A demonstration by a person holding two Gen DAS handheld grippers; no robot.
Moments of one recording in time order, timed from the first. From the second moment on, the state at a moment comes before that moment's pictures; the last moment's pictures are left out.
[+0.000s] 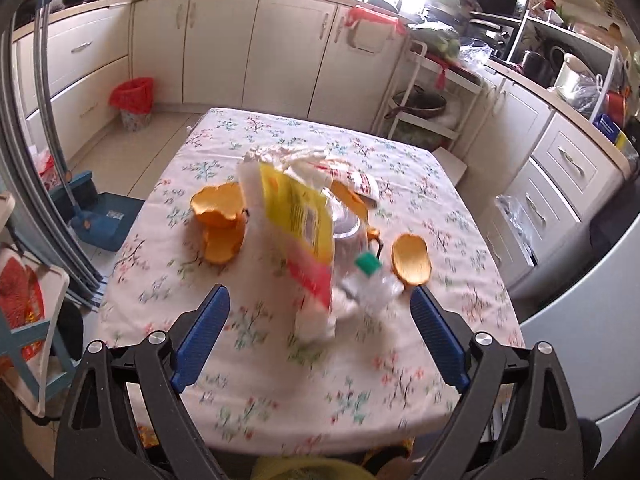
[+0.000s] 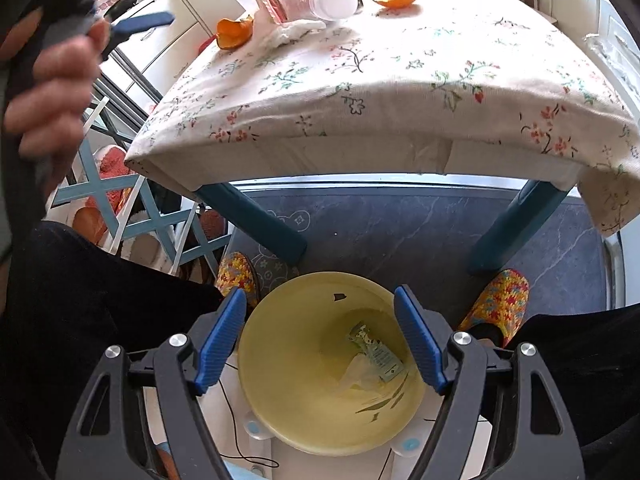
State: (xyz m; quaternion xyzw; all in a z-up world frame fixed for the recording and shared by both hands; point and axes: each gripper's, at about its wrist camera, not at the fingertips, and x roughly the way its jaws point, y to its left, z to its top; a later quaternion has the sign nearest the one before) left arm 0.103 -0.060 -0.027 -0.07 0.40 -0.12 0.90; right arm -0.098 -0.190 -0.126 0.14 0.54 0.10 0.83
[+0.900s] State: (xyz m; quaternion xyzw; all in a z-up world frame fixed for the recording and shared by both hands) left arm 0.150 -0.003 -0.030 -0.10 0.43 -0.13 0.89; right arm -0.005 -0.163 -0.084 0.11 0.47 0.12 0.87
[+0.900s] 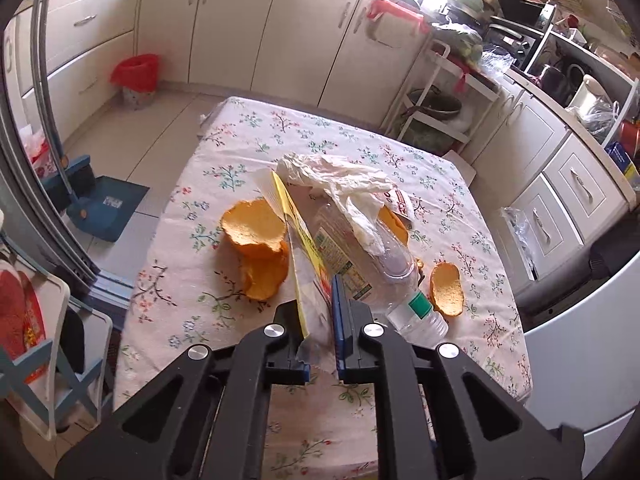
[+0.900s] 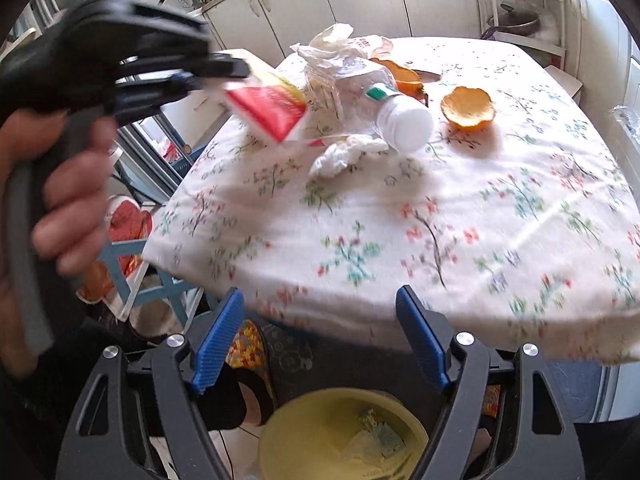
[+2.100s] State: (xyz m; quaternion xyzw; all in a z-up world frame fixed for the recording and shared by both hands) left arm 0.137 0.052 -0.044 -0.04 0.46 -0.12 0.88; right arm 0.080 -0.140 -0.073 0.03 0.43 0.12 0.89
